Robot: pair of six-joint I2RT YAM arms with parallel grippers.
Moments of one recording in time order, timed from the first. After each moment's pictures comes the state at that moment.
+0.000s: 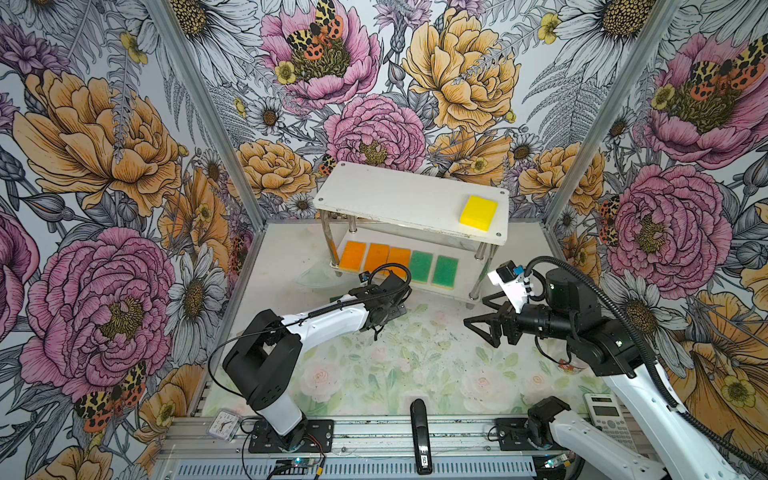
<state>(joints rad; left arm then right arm) -0.77 1.65 1.07 -0.56 -0.35 -1.08 0.40 0.81 1.07 -0.90 -0.55 0.02</state>
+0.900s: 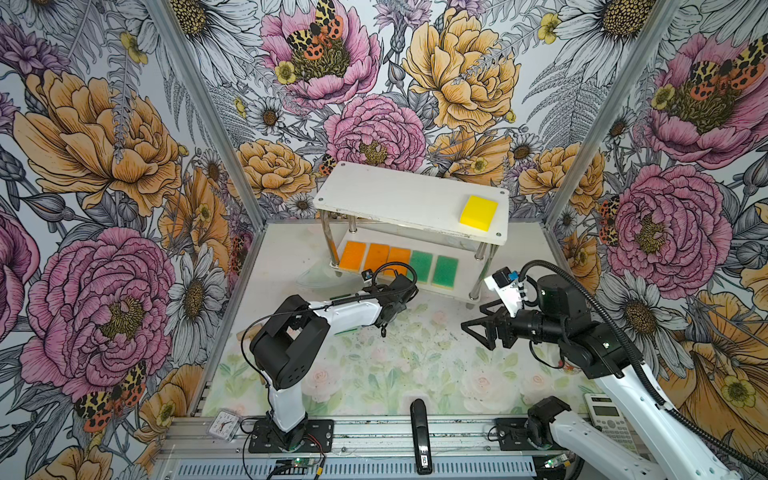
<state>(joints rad) -0.76 1.82 1.13 -0.49 -0.53 -1.11 0.40 0.79 0.98 -0.85 -0.55 0.07</state>
